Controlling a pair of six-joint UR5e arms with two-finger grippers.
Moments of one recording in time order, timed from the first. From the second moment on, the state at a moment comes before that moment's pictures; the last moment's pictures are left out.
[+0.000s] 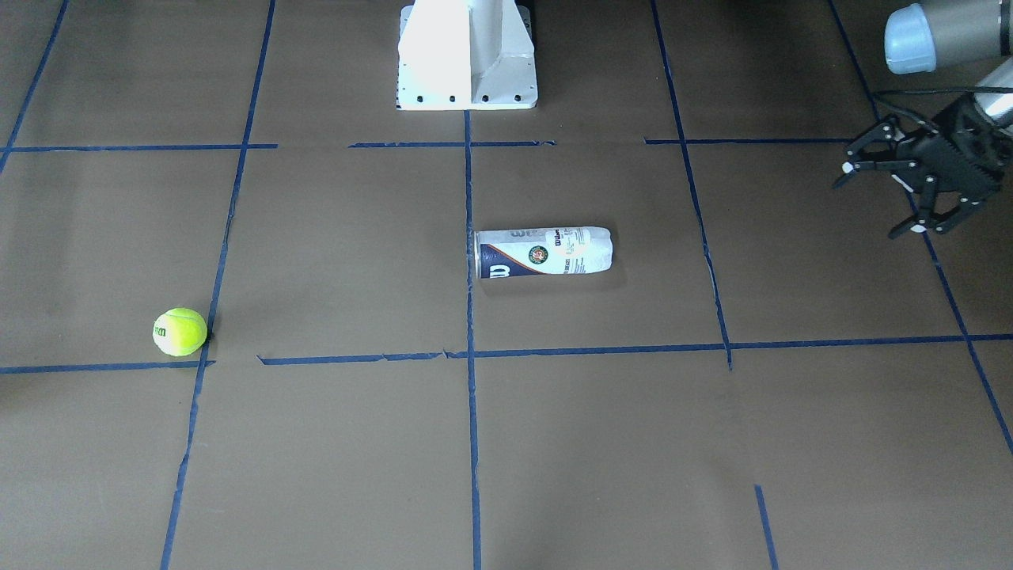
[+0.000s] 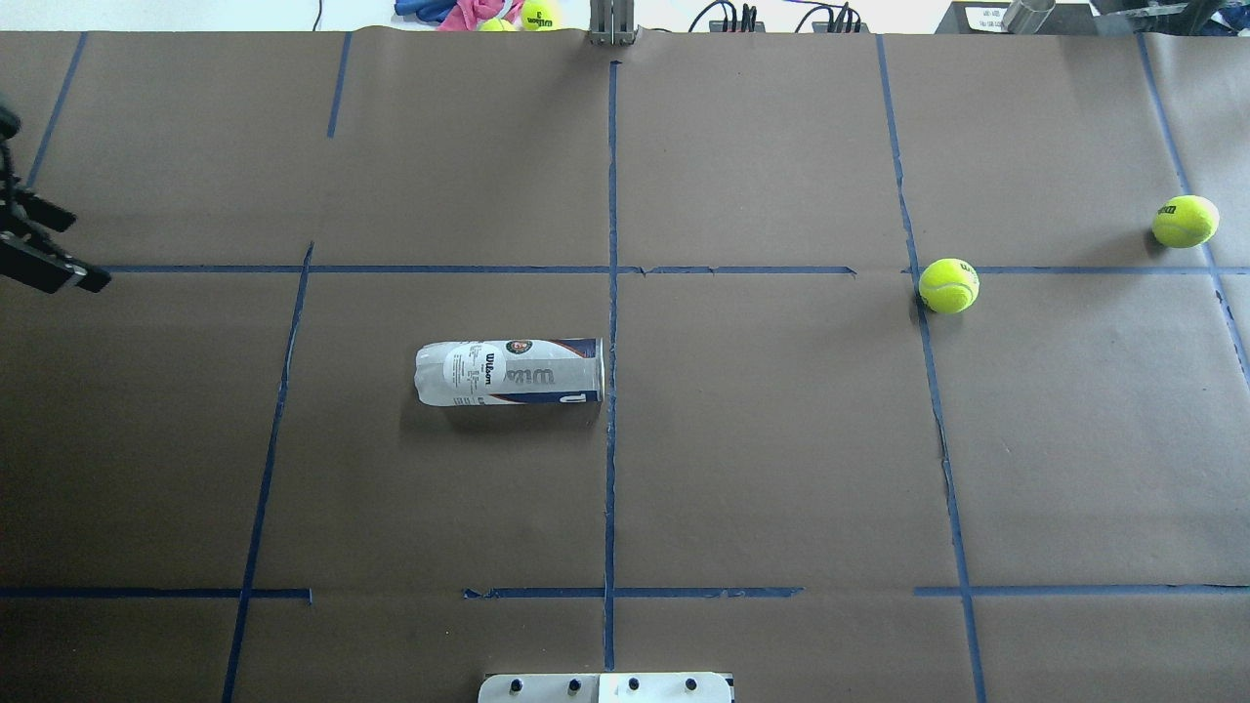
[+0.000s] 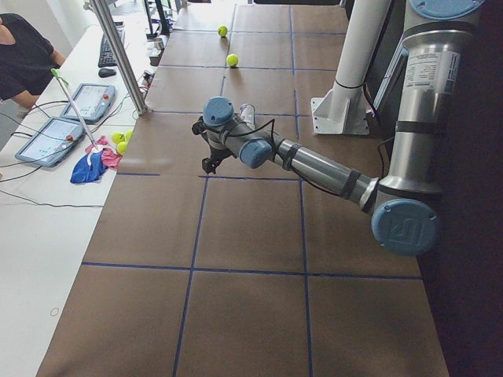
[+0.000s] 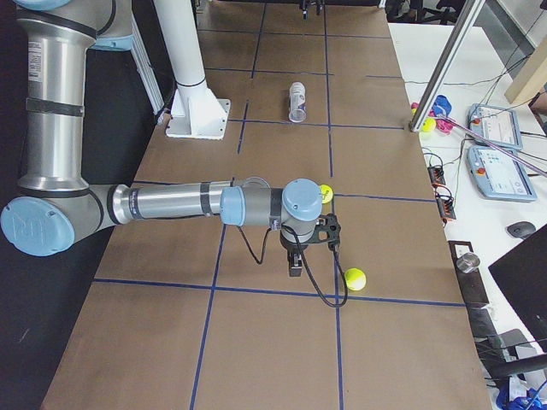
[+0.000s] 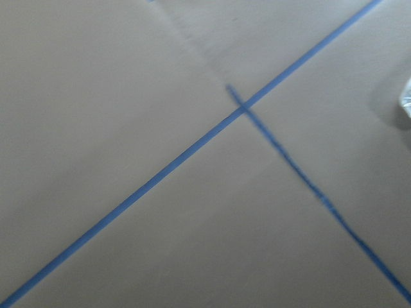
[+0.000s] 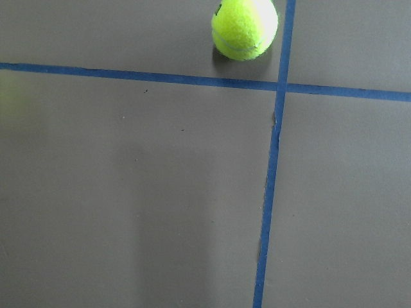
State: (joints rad) left arm -1.15 -1.69 -1.89 -1.83 -2.43 0.10; right arm 1.54 -1.68 1.80 -1.67 2.43 -0.06
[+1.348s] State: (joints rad) left arm -0.55 -2.27 -1.73 -1.62 -1.83 0.16; right arm 1.54 -1.68 1.79 -1.67 2.43 -0.06
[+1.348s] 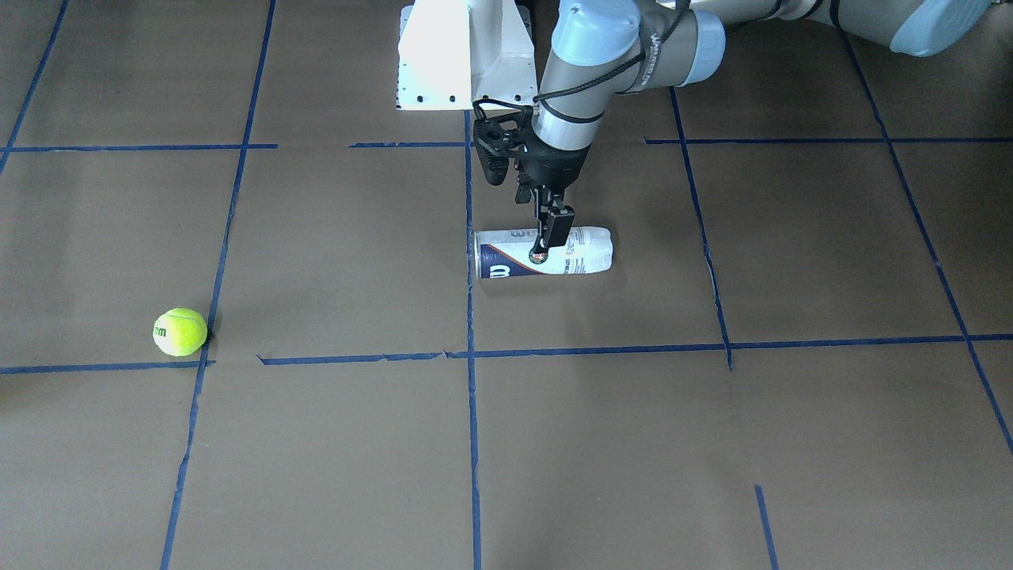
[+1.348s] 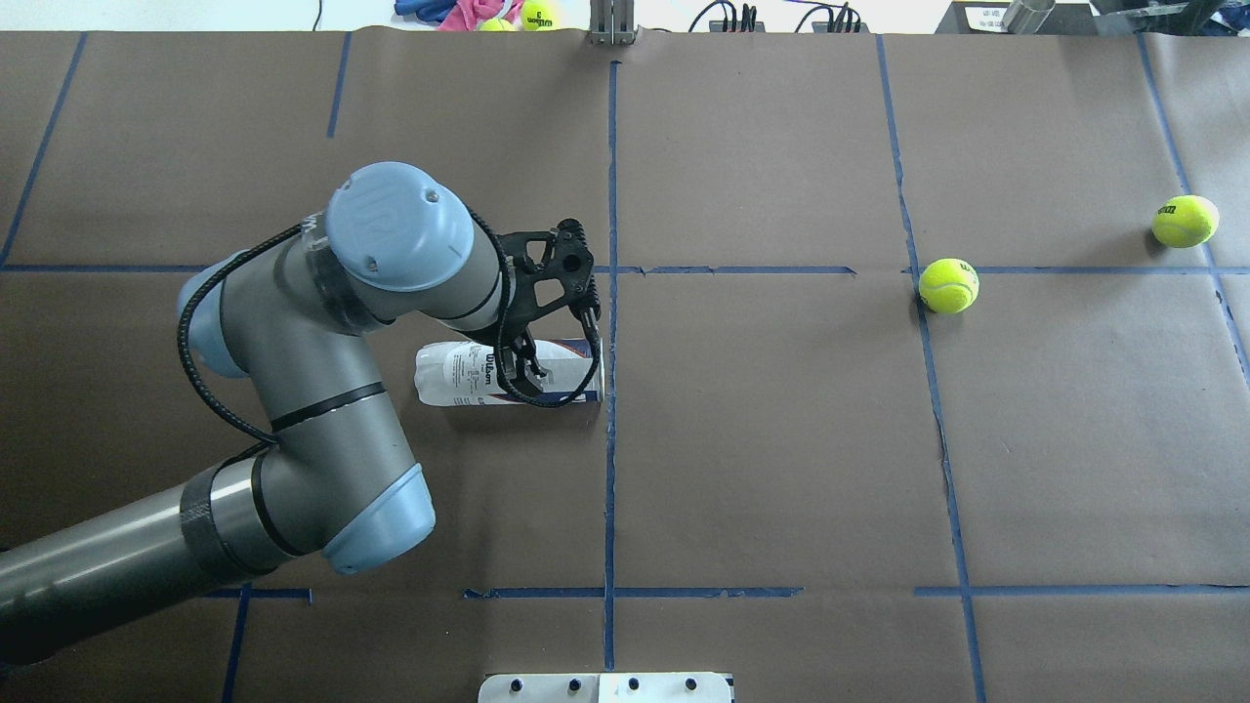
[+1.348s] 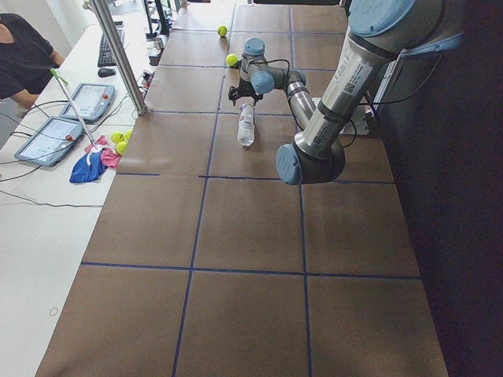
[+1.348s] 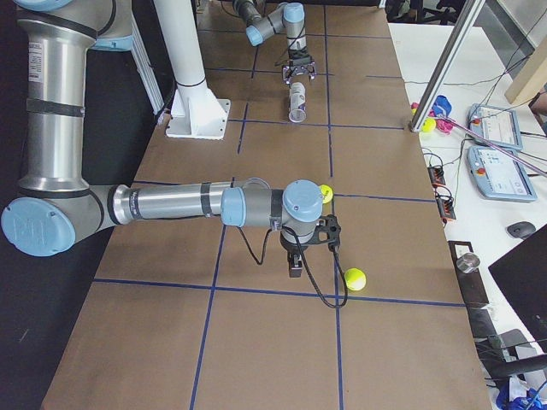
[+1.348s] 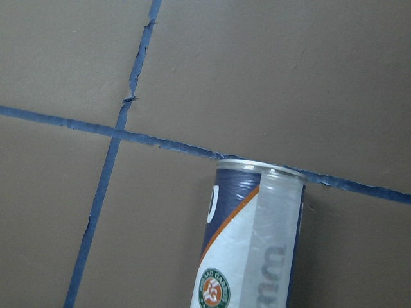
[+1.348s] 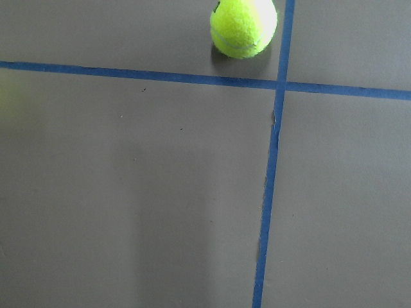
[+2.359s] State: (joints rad) left arm -0.44 -2.49 -1.49 -1.47 -1.65 0.25; right arm 1.53 -1.68 1.79 -1.67 2.43 -0.06
